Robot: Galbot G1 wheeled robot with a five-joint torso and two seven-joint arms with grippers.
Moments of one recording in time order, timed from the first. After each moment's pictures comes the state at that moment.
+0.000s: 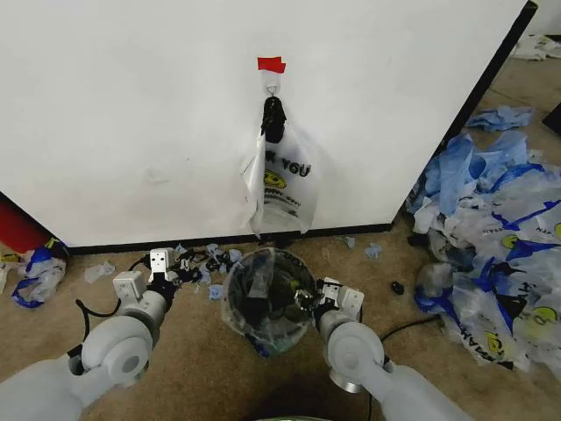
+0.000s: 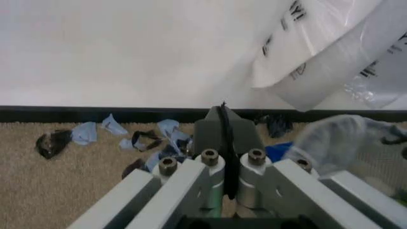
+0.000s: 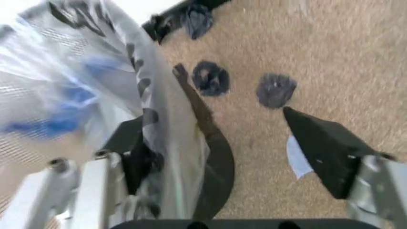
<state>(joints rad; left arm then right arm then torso) 1.12 -0.51 -0.05 -2.12 -1.14 -0.01 -0.61 -1.00 1.08 -0.16 2.03 1.19 -0.27 0.90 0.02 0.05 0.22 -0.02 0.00</state>
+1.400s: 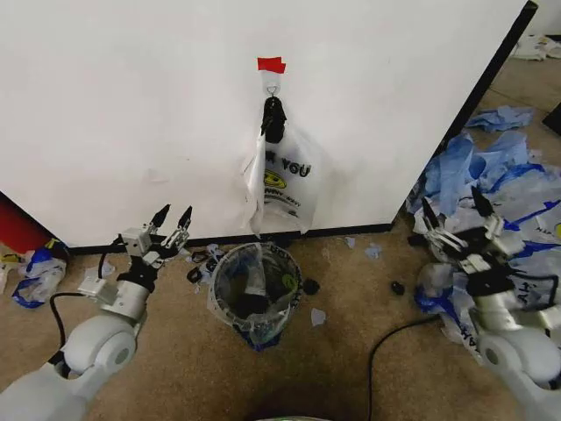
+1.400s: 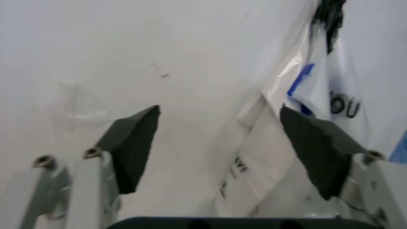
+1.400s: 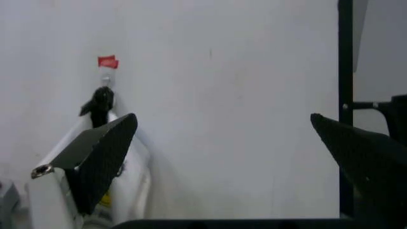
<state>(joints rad) 1.35 -0.76 -0.48 -2.03 -0.87 -0.29 -0.05 -1.53 0.94 0.75 1.93 0.84 0.64 -0.37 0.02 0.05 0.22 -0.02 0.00</state>
